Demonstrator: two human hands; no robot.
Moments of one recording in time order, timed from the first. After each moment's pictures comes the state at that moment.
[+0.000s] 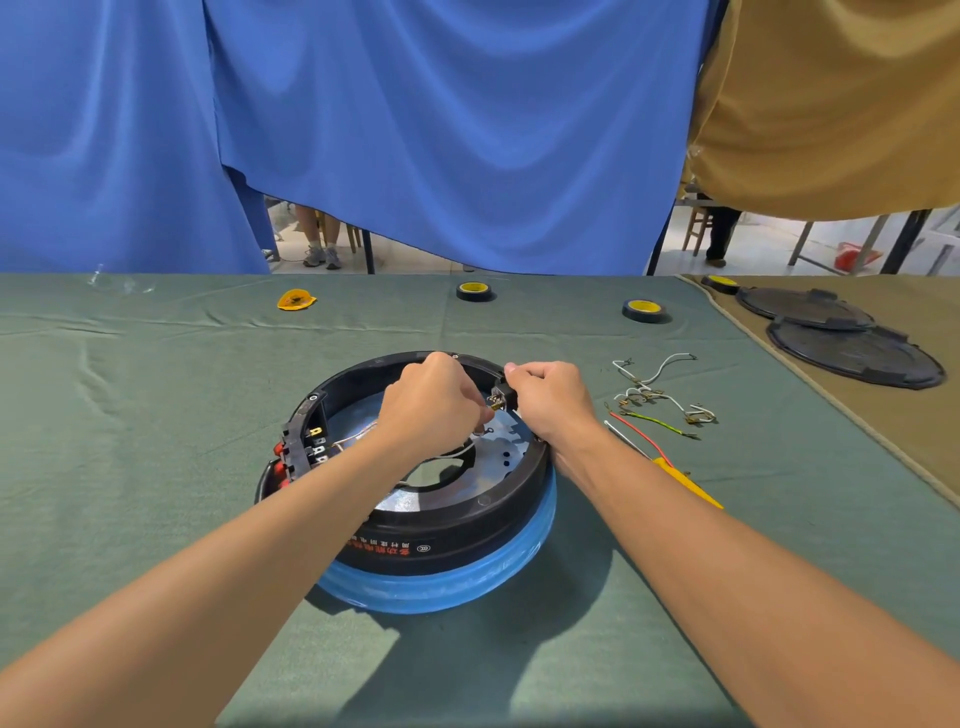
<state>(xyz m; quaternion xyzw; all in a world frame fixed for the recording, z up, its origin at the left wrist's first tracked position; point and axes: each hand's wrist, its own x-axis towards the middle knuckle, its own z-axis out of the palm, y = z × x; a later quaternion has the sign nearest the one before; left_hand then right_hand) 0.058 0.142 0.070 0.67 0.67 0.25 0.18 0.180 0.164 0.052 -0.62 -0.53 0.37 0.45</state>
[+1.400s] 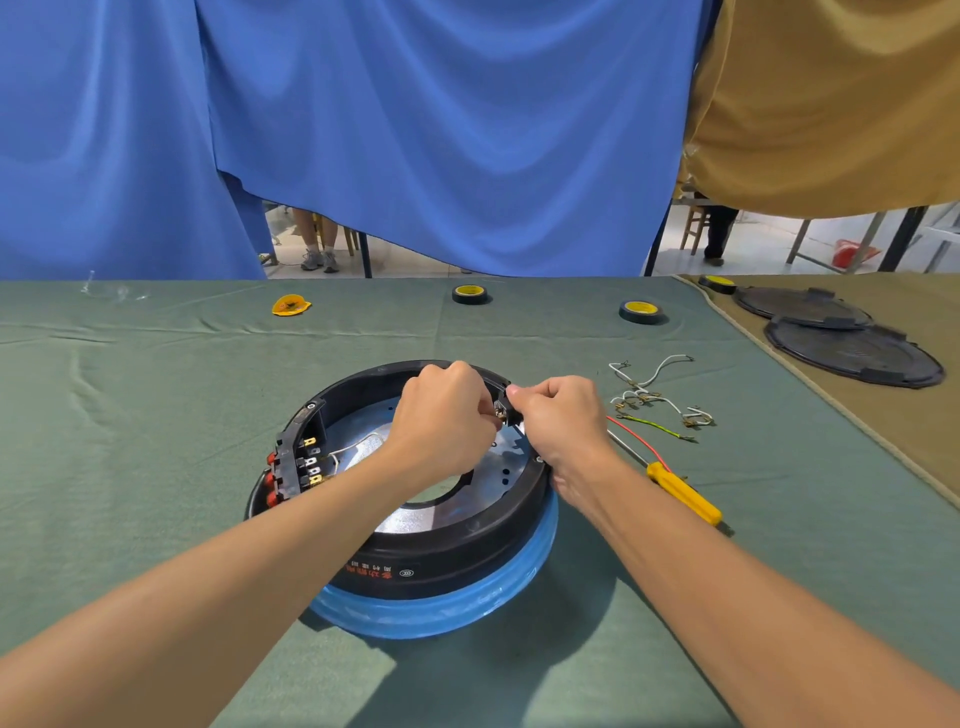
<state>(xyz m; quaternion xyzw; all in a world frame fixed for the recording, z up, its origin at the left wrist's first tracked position) 0.071 0.140 0.064 0.72 0.65 0.23 0.08 0.189 0.152 0.045 -0.63 -0.50 0.34 0.49</state>
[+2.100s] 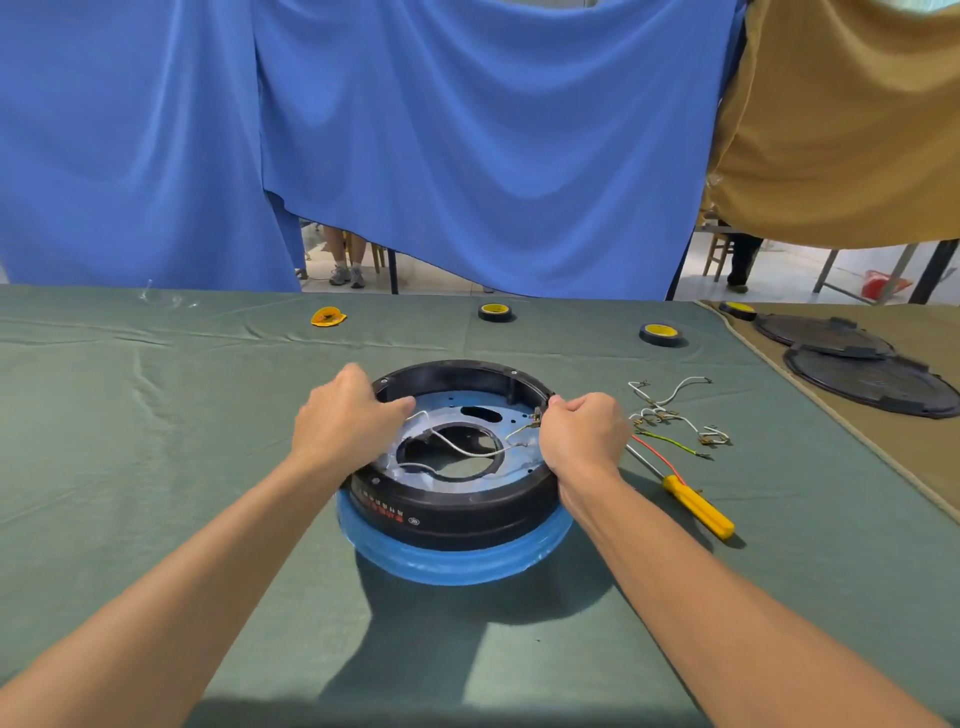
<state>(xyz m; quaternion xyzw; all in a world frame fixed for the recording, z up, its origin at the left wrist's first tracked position) -0.015 0.117 0.072 0.54 0.78 0.31 0.11 0.175 0.152 0.043 -0.72 -0.44 0.22 0.49</state>
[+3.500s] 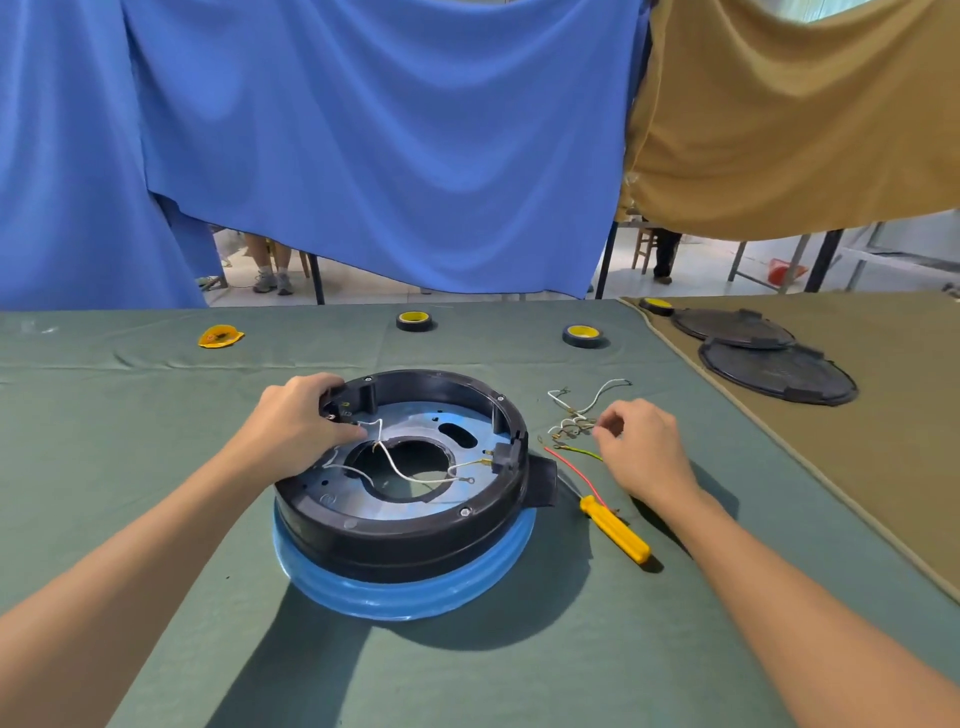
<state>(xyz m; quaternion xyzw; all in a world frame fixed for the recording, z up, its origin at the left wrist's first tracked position) 0.009 0.189 0.063 0.68 0.67 0.29 0.10 0.345 0.198 0.012 -0.70 -0.63 0.03 0.32</state>
